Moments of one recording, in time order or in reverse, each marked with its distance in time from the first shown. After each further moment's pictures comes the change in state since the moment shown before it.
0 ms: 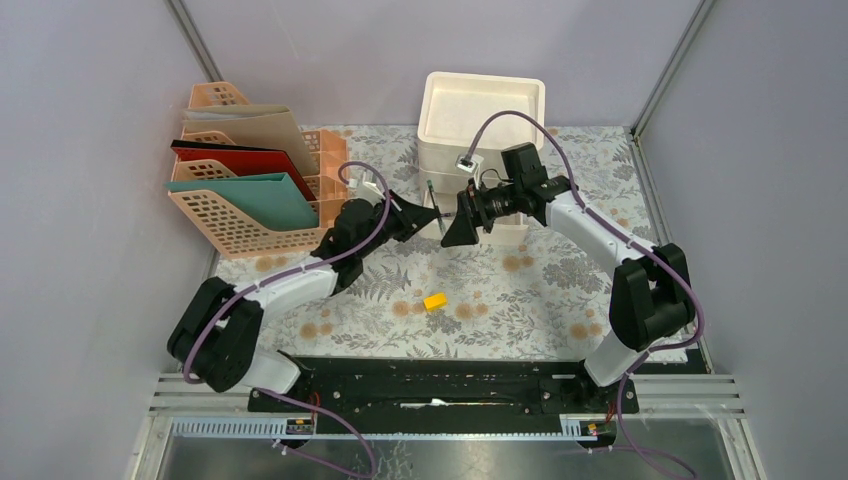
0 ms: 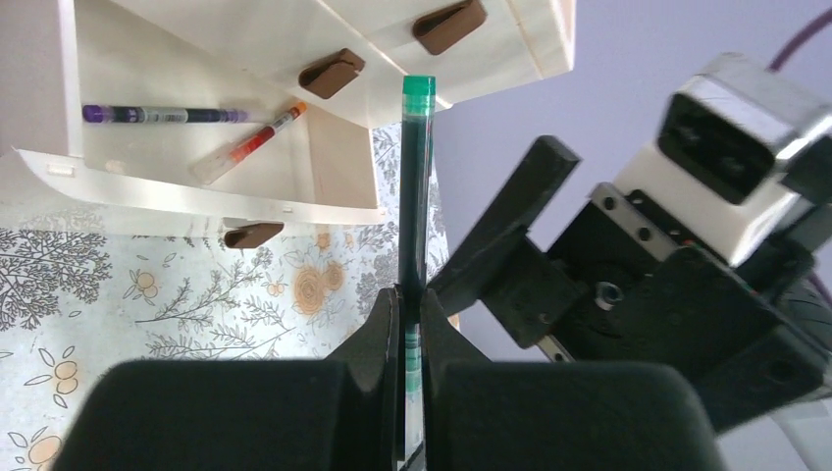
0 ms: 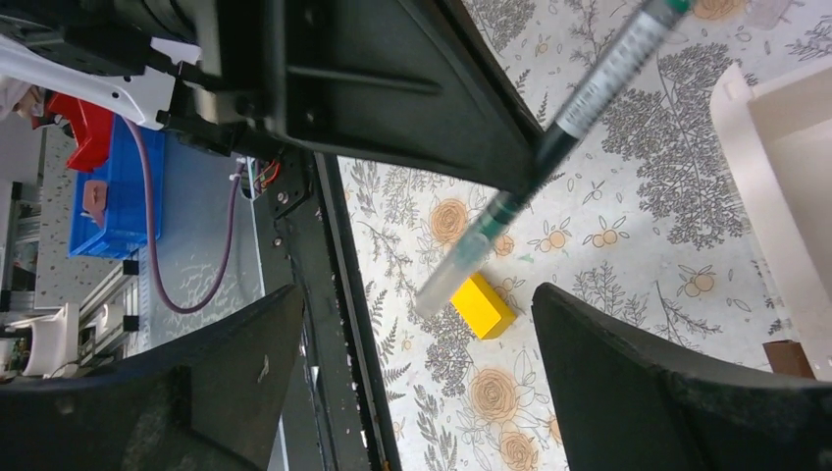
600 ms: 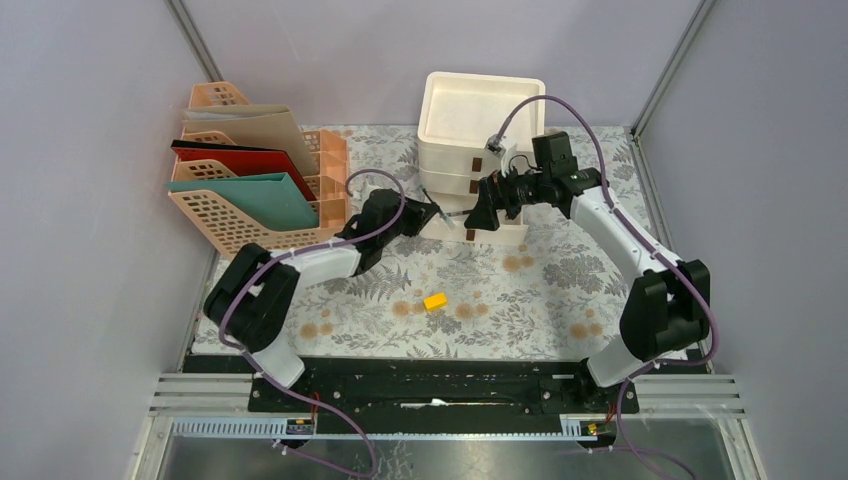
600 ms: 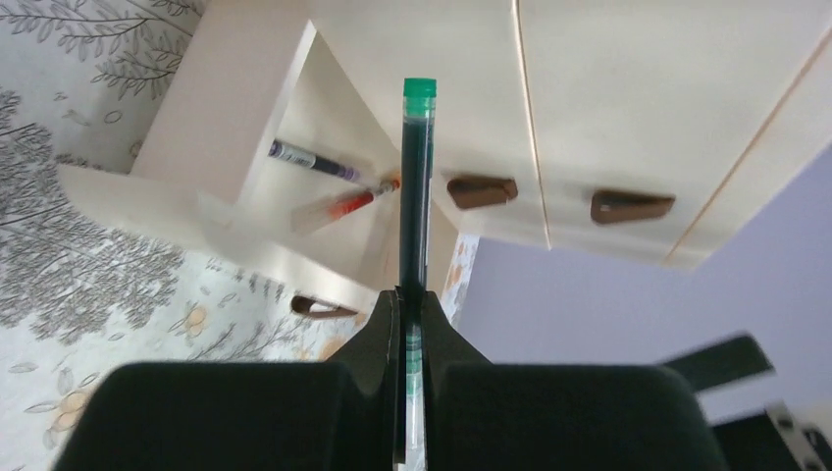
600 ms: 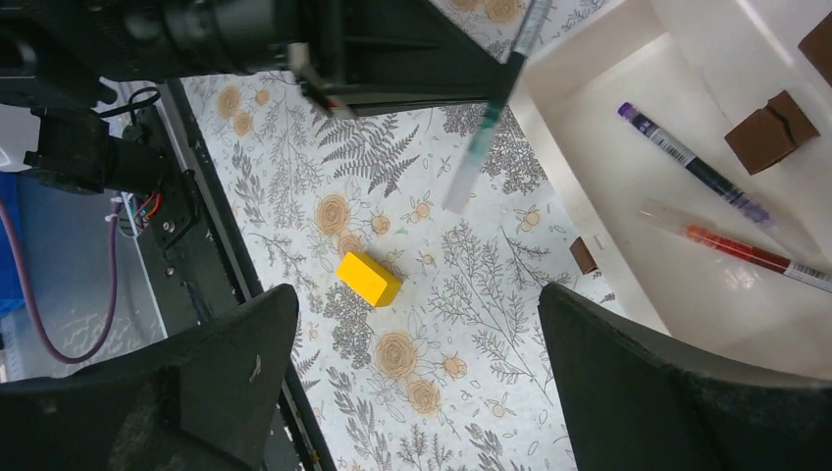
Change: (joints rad) left arm -0.008 0.230 0.123 -0.117 -0.207 -0.264; right arm -0.122 -0.066 0.042 -0.099 0.188 -0.084
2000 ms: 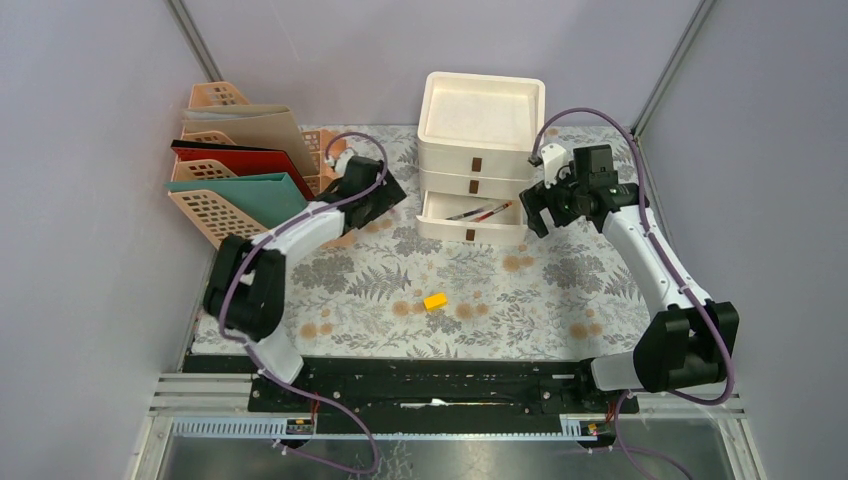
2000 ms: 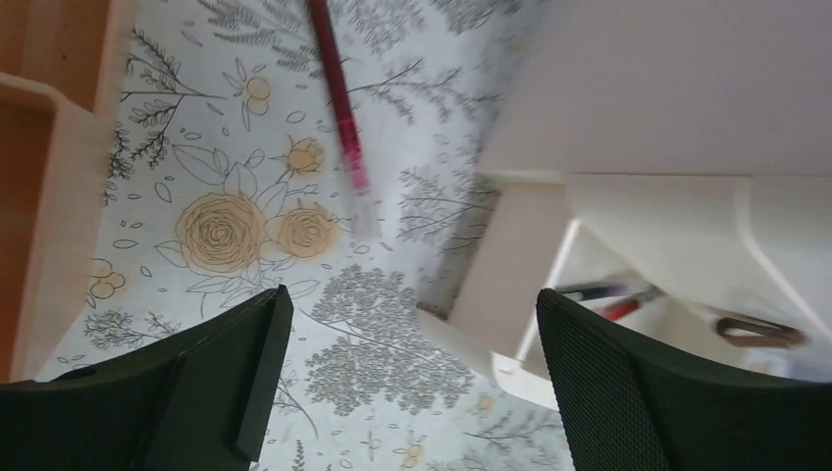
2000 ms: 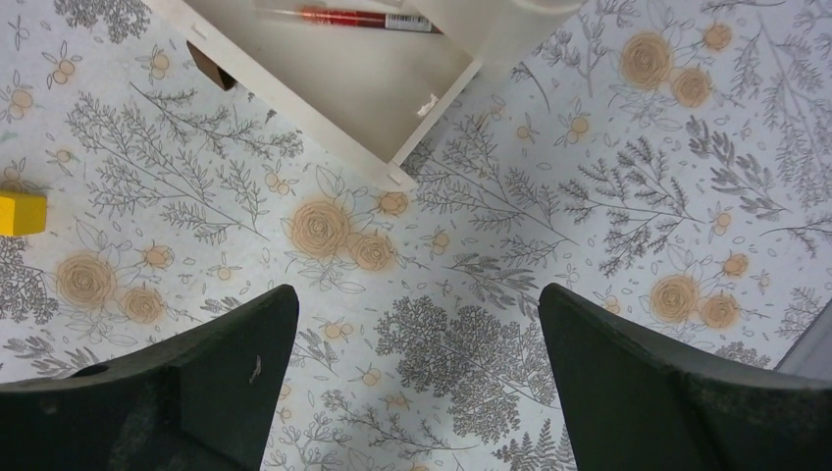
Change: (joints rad) left arm 0.187 0.026 0.275 -0.558 -0.126 0.494; right arm -0.155 -0.196 -0.101 -0.140 0.575 -0.273
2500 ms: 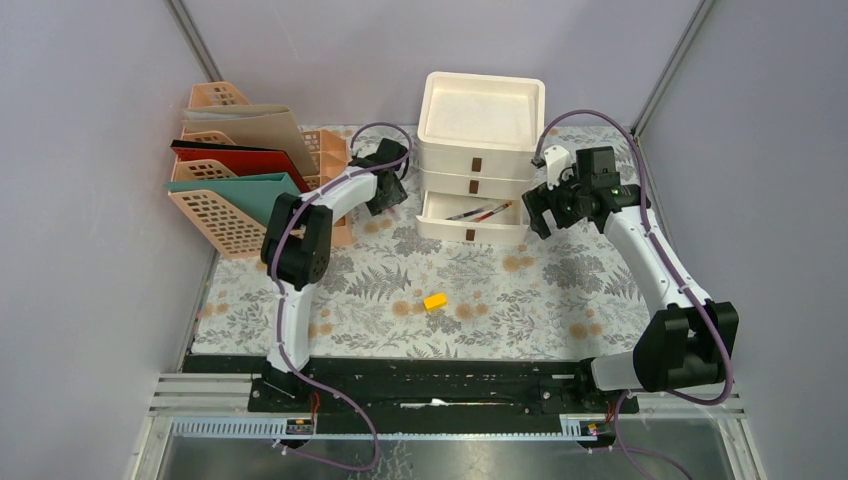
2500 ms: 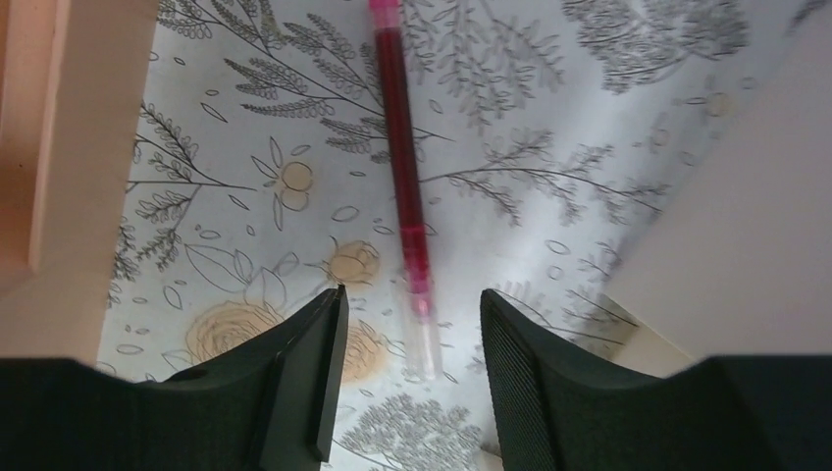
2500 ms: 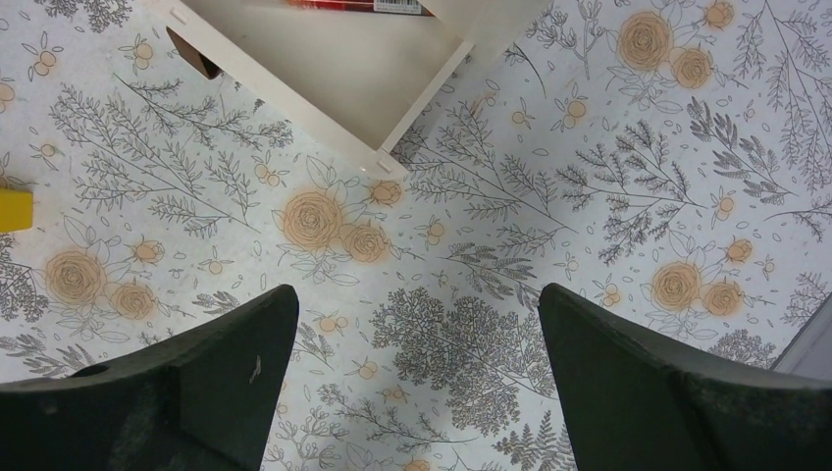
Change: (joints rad) left arm -0.003 0.500 0.562 -0.445 -0.144 0.037; right arm -0.020 0.000 -0.023 -0.003 0.004 -0.003
